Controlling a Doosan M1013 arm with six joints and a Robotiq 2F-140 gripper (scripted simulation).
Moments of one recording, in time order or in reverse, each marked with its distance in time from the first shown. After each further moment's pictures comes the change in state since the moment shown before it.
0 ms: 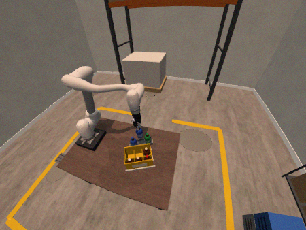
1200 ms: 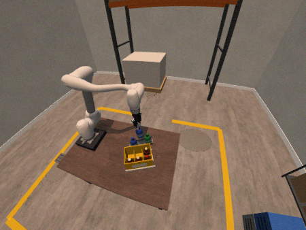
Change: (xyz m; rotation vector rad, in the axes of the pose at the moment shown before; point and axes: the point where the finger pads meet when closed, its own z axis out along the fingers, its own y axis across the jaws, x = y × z) arm 0.000 0.000 -0.004 0.000 0.000 0.000
